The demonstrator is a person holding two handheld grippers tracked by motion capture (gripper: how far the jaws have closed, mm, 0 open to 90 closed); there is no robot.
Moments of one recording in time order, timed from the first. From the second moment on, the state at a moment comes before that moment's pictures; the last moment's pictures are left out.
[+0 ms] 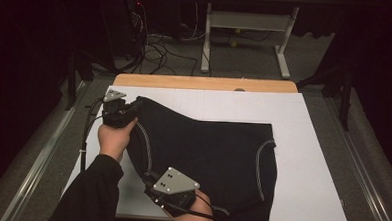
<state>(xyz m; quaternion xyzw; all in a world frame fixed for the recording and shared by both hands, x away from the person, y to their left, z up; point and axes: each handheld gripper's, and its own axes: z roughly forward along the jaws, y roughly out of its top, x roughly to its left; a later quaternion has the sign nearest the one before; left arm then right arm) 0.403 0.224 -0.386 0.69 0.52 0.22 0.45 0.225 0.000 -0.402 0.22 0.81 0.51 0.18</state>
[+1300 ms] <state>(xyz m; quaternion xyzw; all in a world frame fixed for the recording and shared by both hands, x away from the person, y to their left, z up) 0.380 0.323 -0.397 0.66 0.56 0.23 0.44 0.221 0.077 -0.408 0.18 0.82 0.53 0.13</state>
